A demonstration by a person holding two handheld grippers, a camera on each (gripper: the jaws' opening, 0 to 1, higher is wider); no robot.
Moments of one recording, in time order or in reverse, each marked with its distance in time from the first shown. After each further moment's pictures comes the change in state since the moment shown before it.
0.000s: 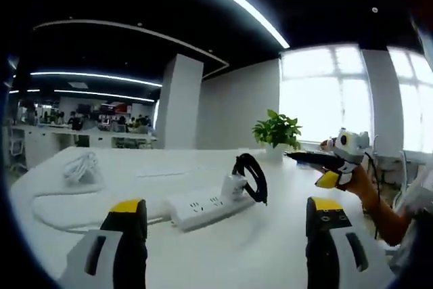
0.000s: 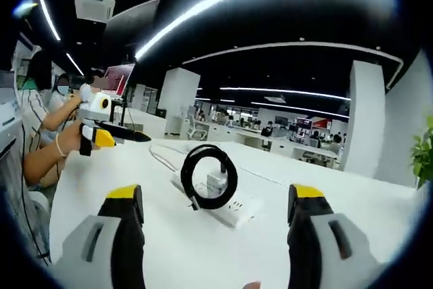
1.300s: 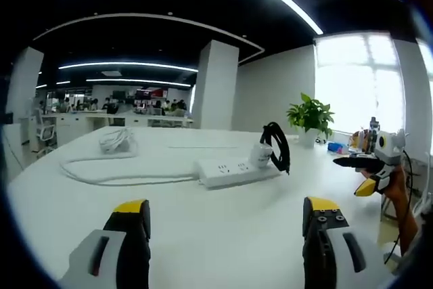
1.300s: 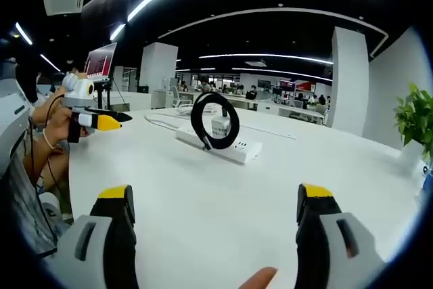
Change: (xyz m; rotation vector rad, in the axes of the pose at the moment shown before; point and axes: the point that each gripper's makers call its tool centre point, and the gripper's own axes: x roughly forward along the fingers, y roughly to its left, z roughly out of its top) left arm -0.036 0.013 -0.043 -0.056 0.087 0.240; right arm -0.049 0.033 -0.053 0.097 0.191 -0.035
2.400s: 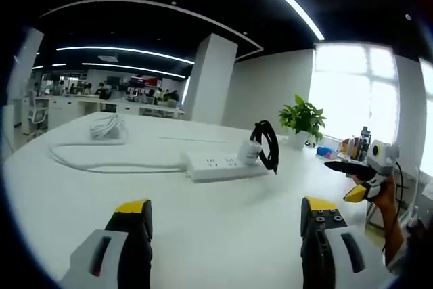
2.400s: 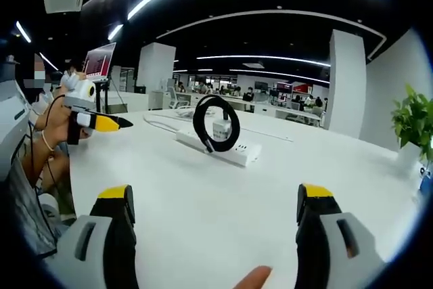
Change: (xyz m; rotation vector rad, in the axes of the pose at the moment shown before) left arm -0.002 -0.012 -0.005 -0.077 0.032 -0.070; right arm -0.005 0.006 0.006 -0.006 -0.015 -0.021
